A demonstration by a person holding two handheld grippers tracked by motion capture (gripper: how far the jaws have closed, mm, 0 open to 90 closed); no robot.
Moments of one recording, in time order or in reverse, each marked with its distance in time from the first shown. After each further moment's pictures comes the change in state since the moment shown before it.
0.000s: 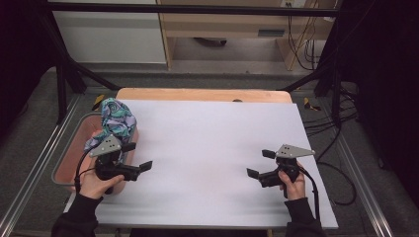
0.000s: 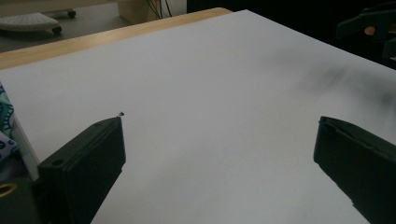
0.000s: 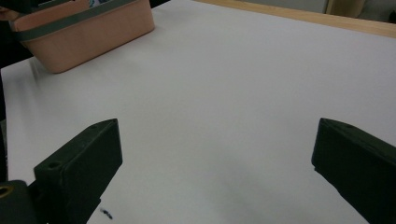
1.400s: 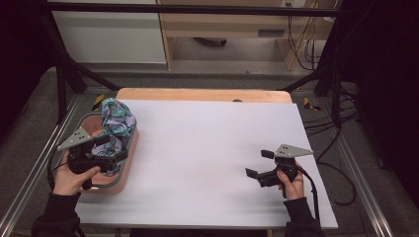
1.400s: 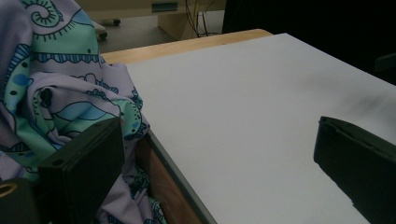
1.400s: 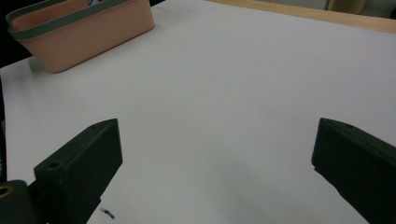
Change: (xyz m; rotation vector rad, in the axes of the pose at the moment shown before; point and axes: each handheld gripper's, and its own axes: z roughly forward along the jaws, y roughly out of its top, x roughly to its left) left arm 0.037 0.006 -0.046 -0.052 0.120 -0.077; right arm 0.000 0.000 0.003 0.007 0.000 0.008
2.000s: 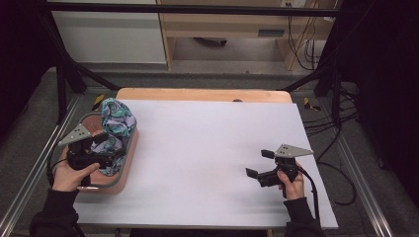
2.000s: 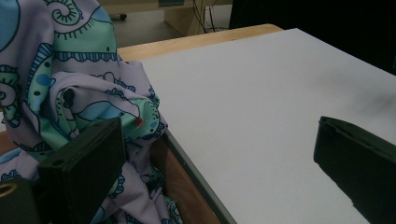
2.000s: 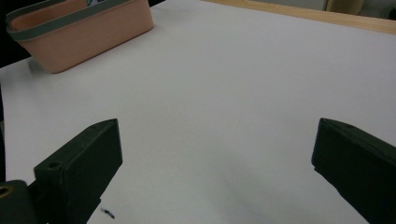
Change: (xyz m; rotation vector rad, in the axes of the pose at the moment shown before) left arm 0.011 0.003 0.004 0.028 0.027 0.001; right arm 0.000 0.000 0.000 -0.001 -0.002 0.003
